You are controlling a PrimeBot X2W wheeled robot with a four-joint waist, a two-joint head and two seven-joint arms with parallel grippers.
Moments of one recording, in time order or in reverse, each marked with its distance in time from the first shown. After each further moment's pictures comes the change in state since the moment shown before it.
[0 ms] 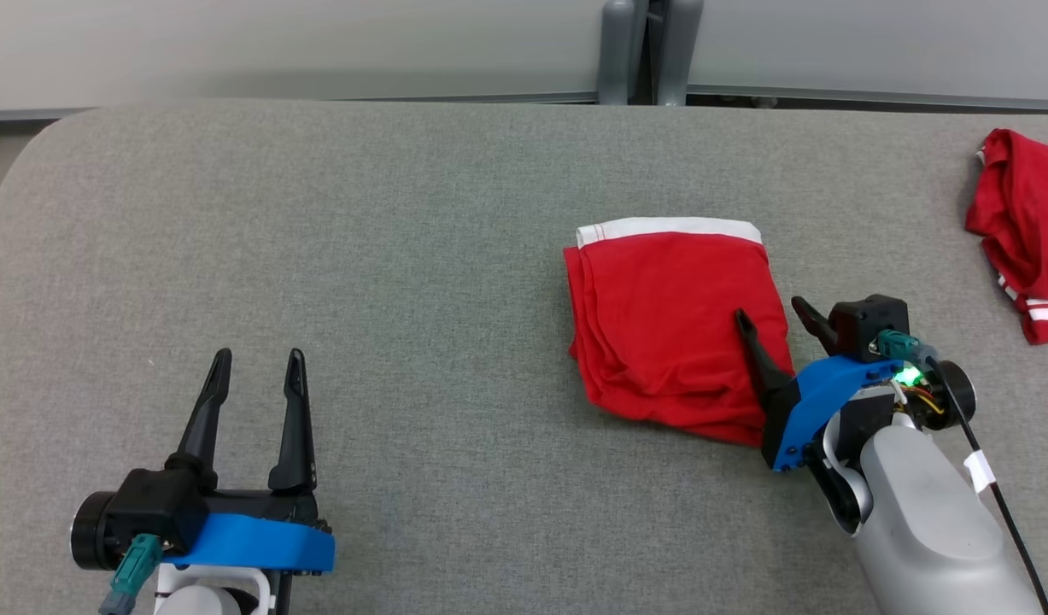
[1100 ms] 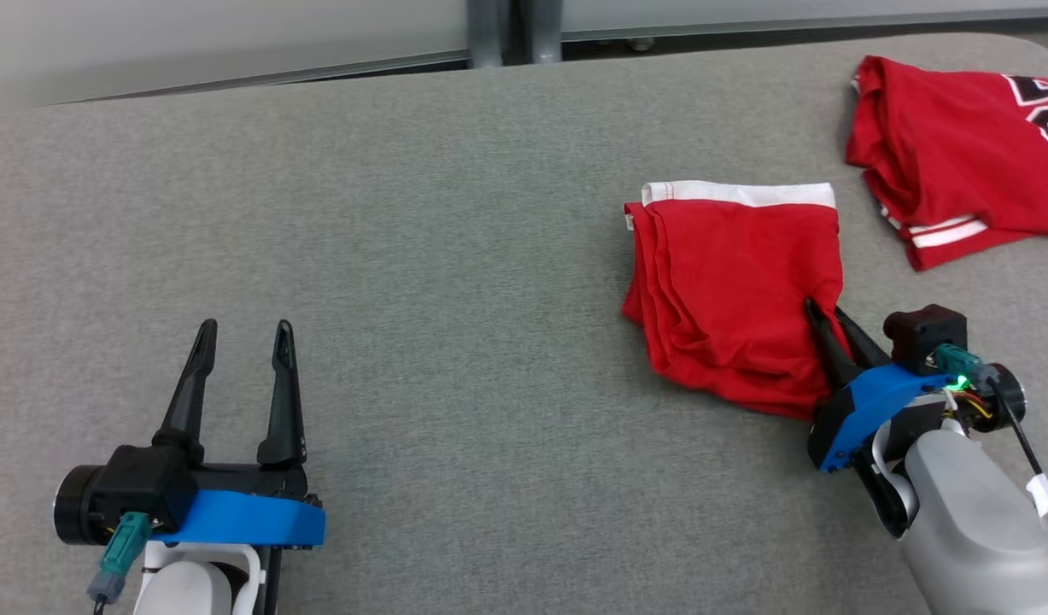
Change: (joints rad) left arm -0.044 0.000 0.016 -0.006 0.027 -0.007 0.000; right arm -0.024 -0.108 0.109 0.101 0.127 0.000 -0.171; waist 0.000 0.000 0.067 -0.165
